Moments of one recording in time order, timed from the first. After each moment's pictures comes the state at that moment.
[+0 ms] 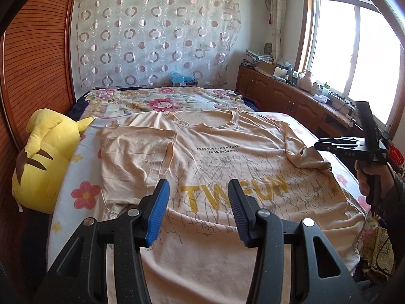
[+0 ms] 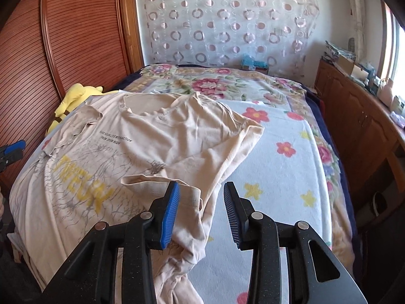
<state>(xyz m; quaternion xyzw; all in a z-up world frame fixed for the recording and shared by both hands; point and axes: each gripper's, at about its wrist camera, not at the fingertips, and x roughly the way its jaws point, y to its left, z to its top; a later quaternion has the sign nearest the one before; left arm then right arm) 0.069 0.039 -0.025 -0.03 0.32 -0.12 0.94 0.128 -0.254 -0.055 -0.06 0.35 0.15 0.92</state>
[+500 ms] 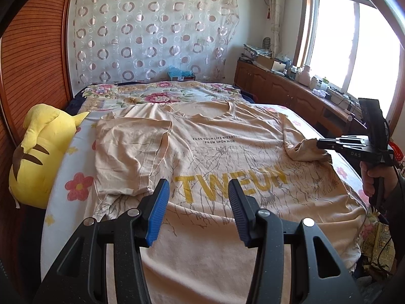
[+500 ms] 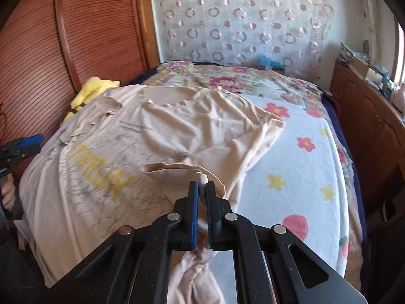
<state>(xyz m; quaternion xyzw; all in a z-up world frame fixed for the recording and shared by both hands) 0.066 0.033 -0.035 -0.03 0.33 -0.12 0.94 0.109 -0.245 -0.058 -0.06 0.34 0.21 0.91</state>
